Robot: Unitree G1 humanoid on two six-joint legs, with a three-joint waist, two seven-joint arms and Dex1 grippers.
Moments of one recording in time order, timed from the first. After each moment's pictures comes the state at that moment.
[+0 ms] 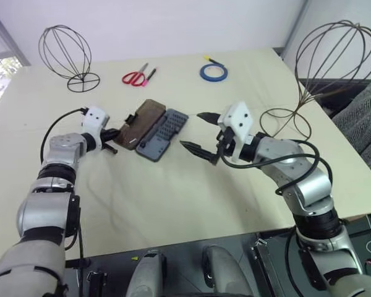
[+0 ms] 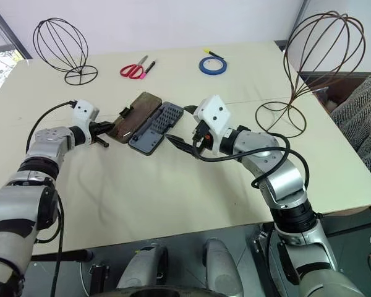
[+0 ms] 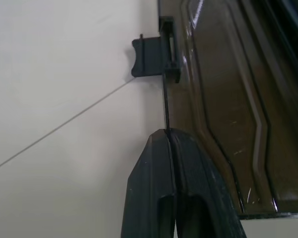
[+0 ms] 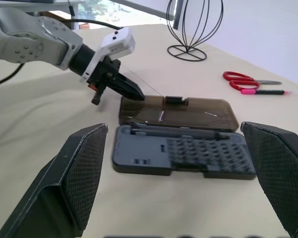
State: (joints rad) left arm -0.97 0.58 0.03 1.21 -0.02 -0.03 -0.79; right arm -0.55 -0.45 0.15 -0.37 0.34 0.61 0.63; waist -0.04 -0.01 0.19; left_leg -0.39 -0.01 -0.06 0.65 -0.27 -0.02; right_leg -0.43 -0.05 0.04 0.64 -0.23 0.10
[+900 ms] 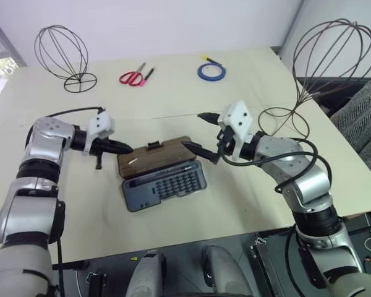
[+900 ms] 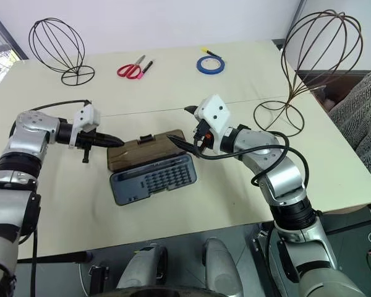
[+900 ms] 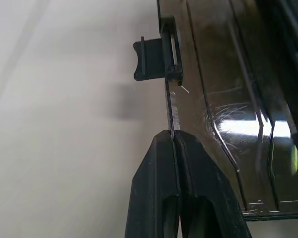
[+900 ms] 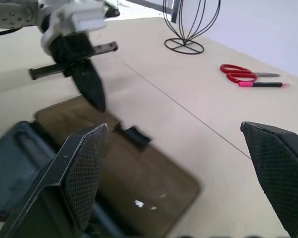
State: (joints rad) left arm -0.90 0.71 -0.12 0.97 0.00 -0.19 -1.54; right arm -0.57 -0.45 0.15 -0.33 0.33 0.60 0.66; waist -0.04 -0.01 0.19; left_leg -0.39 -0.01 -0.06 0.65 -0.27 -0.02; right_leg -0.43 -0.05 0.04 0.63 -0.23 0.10
